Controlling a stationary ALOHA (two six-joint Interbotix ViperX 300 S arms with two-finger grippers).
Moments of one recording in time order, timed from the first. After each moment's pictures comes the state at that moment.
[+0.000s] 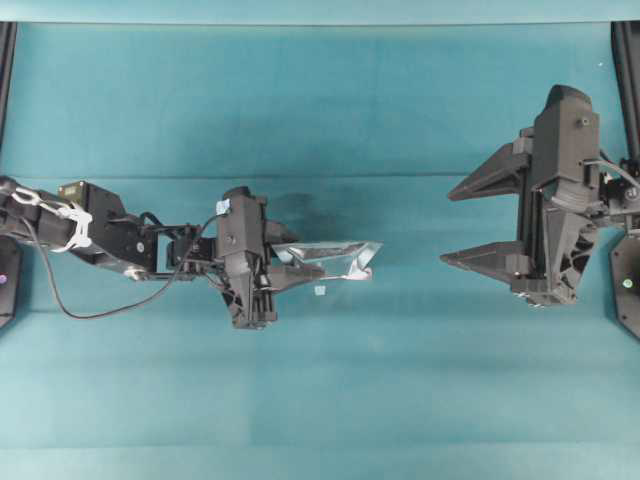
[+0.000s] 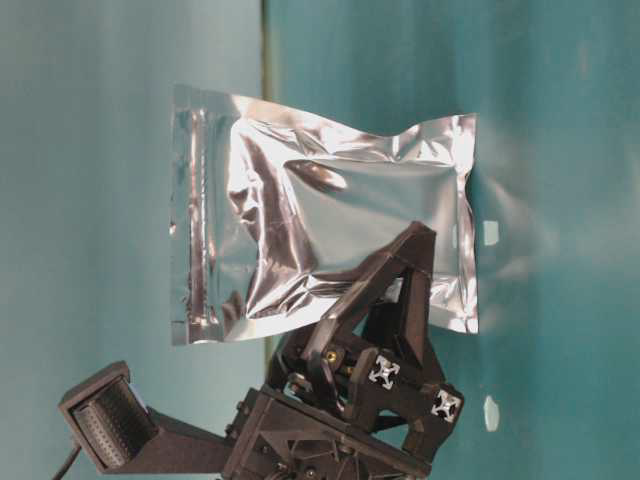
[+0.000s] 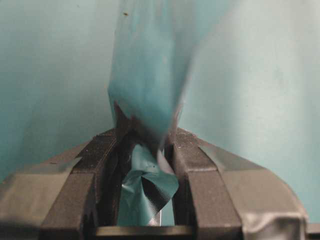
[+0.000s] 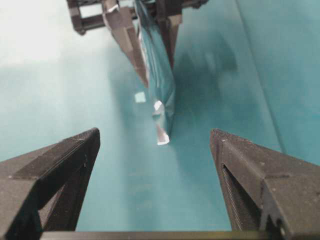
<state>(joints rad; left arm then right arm) 0.03 0.29 0.79 0.02 -0.62 -0.08 0.01 -0.60 0.79 -0.14 0.47 0.29</state>
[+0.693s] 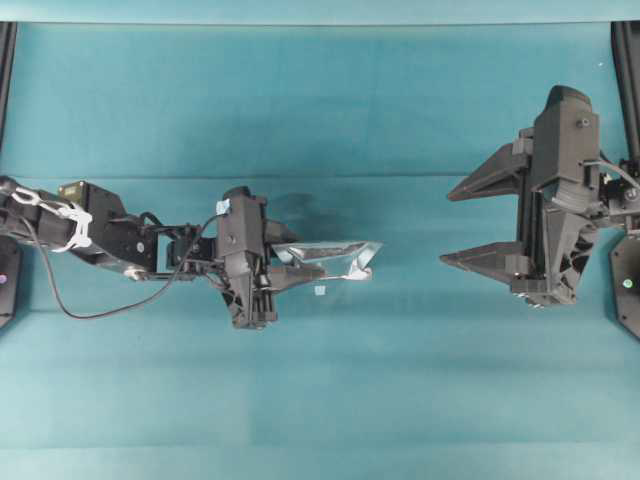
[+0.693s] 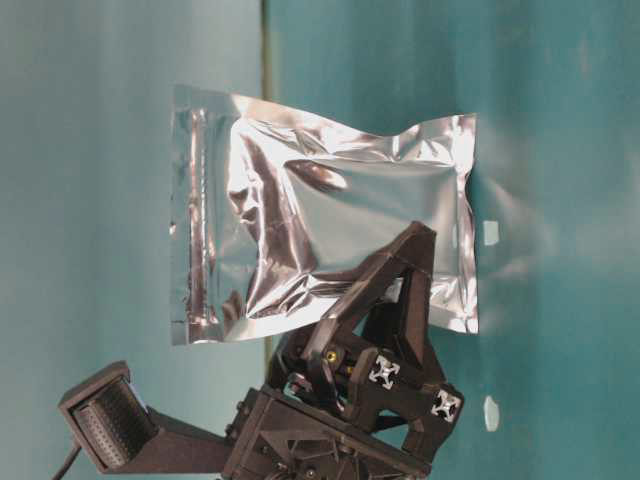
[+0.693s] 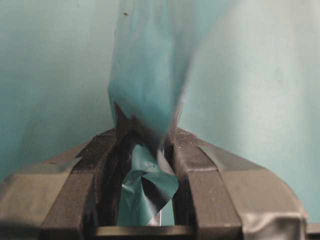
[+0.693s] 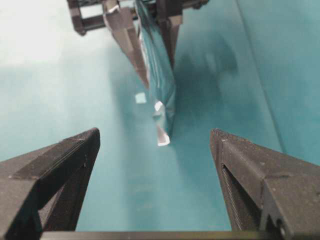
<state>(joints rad) 0.03 0.29 0.79 0.02 -0.62 -0.08 0.01 -0.60 0.79 -0.14 0.46 0.29</state>
